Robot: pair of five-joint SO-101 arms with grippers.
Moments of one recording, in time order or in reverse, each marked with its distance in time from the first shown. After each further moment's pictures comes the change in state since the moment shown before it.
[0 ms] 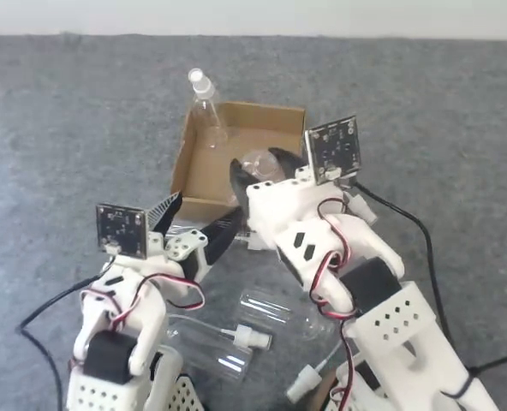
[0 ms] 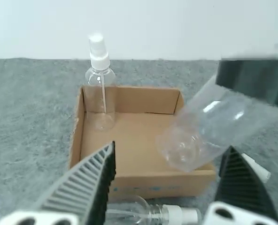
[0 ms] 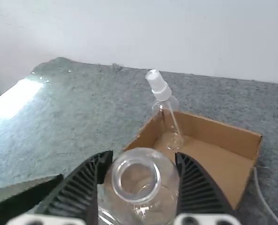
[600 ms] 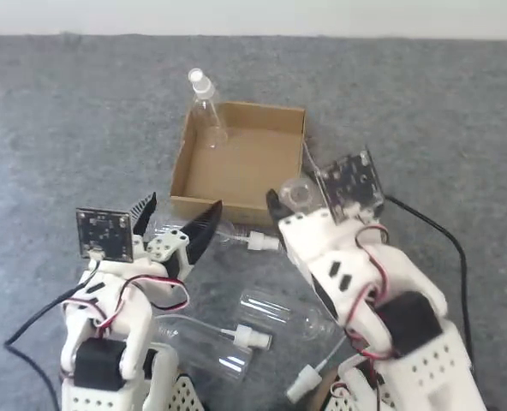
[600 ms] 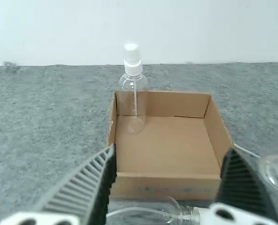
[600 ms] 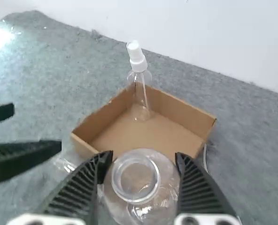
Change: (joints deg) left arm -7.0 -0.7 -4.7 6.1 -4.0; right arm 4.1 -14.3 0.6 19.3 14.9
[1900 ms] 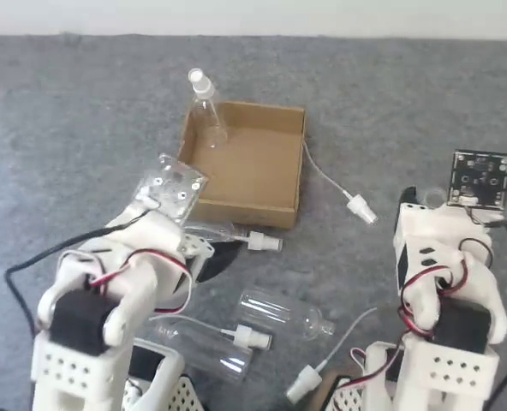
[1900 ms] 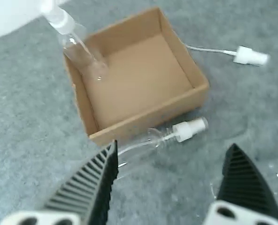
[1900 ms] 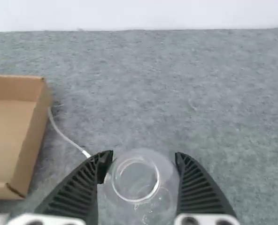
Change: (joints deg) left arm 10.6 32.7 -34.8 25.6 -17.1; right arm 40.9 -3.6 1.8 8.8 4.7
